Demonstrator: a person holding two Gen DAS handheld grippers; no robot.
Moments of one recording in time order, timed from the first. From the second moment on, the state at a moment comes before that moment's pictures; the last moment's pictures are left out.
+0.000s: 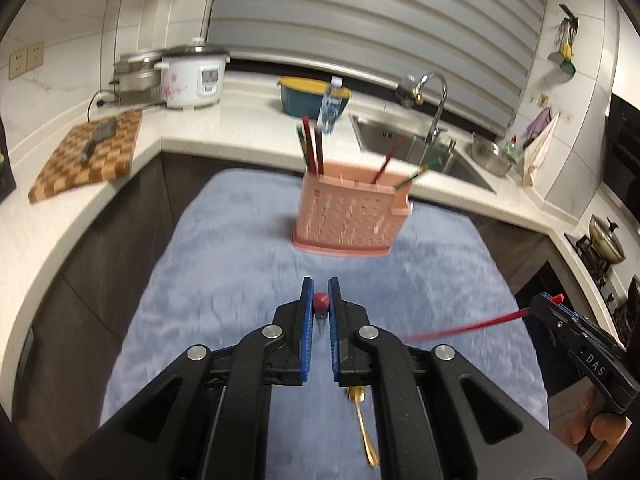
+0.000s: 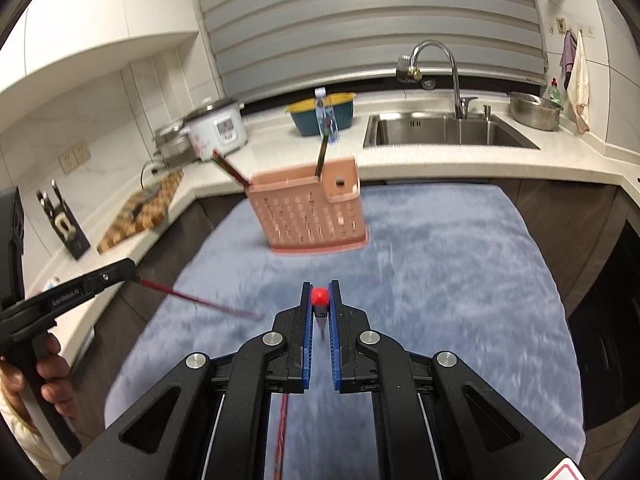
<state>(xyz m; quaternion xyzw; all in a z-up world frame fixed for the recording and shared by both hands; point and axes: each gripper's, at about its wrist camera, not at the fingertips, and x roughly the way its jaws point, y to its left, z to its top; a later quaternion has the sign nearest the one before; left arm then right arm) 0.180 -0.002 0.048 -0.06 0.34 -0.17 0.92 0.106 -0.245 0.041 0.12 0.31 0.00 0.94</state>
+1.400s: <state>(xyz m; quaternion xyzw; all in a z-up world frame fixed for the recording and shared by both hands) 0.365 -0.047 0.167 -0.08 0.18 -0.17 0.97 0.322 -0.262 0.156 0.13 0.17 0.00 0.98</state>
